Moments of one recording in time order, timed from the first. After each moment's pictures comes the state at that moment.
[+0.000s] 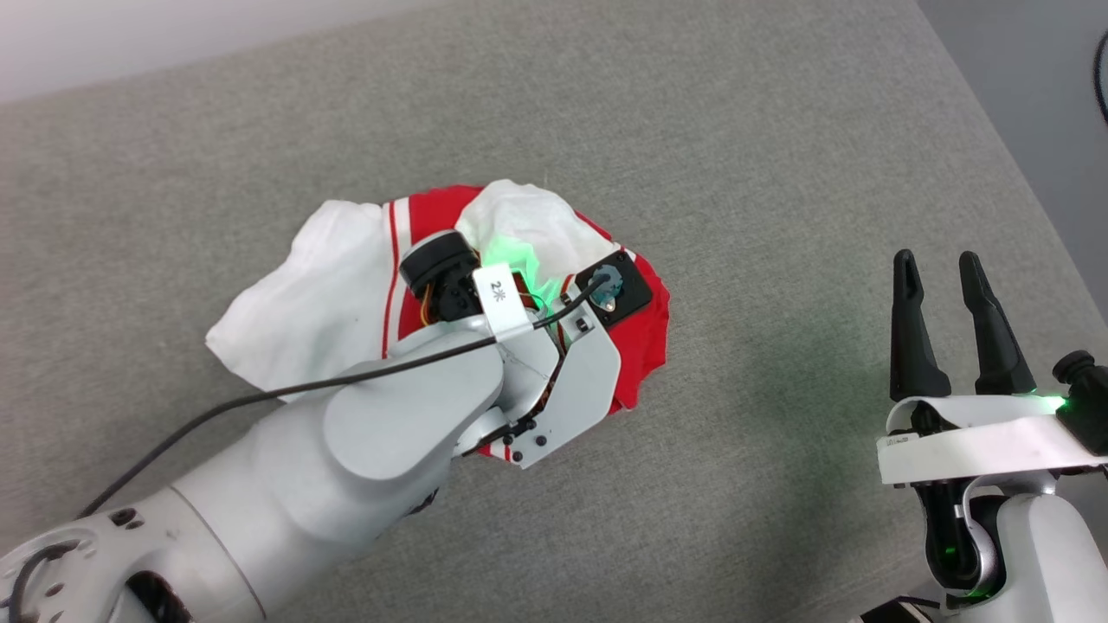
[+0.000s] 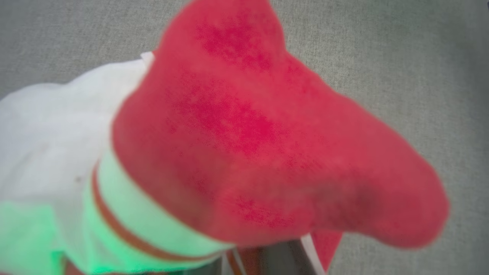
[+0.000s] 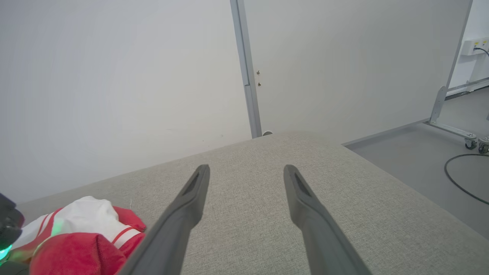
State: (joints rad) left arm -1.09 0.33 -1.28 0.51 -0.70 -0.13 0.48; right arm -0.29 -0.05 0.01 0.14 0.38 0.13 -0.26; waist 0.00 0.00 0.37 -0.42
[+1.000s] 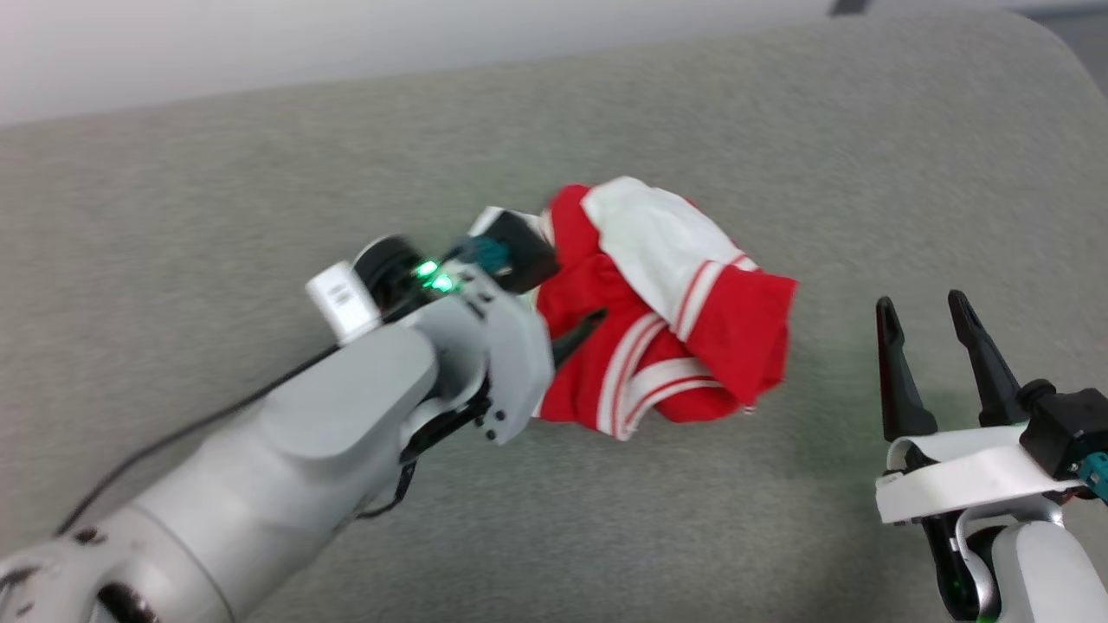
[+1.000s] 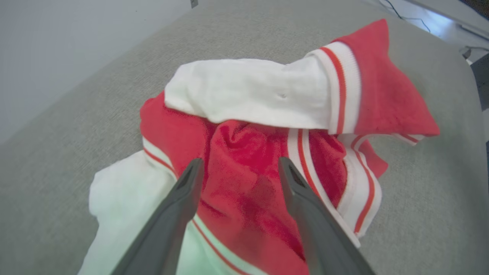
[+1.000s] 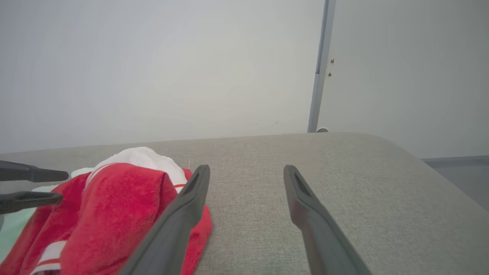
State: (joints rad) left arm -1.08 0.37 -1.26 0.60 -0.91 -0.13 0.08; right arm -0.25 -0.08 0.01 0.18 0.20 0.13 -0.26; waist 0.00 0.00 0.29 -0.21
